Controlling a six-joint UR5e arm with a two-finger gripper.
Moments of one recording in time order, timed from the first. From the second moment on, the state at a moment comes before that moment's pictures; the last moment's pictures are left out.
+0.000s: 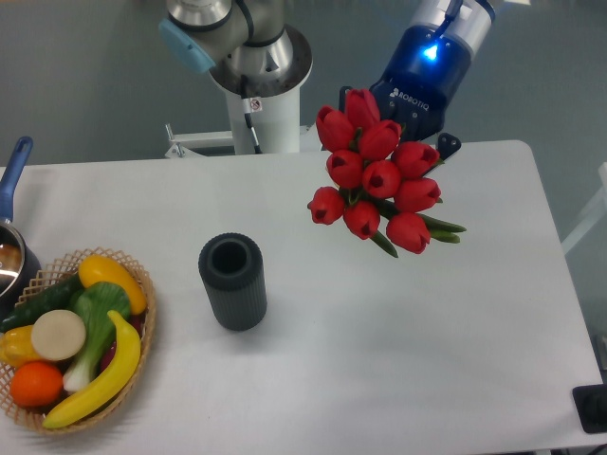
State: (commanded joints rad) arm 2.81 -1.63 -1.64 -1.00 0.48 0.99
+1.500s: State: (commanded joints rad) arm 2.66 -1.69 -1.67 -0.85 0.36 1.00
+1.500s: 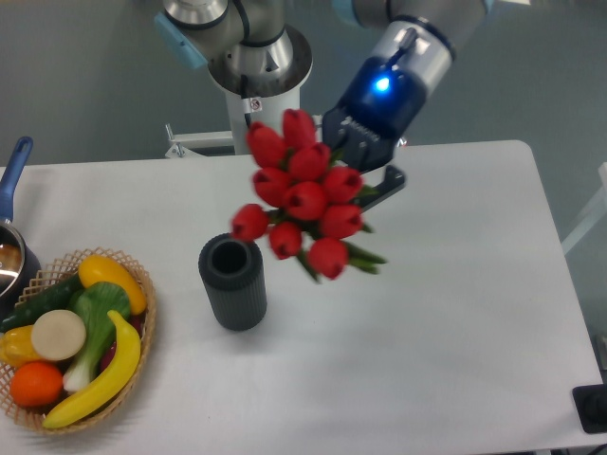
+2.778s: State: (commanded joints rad) arm 2.62 -1.73 -1.81 -0.81 0.12 1.14
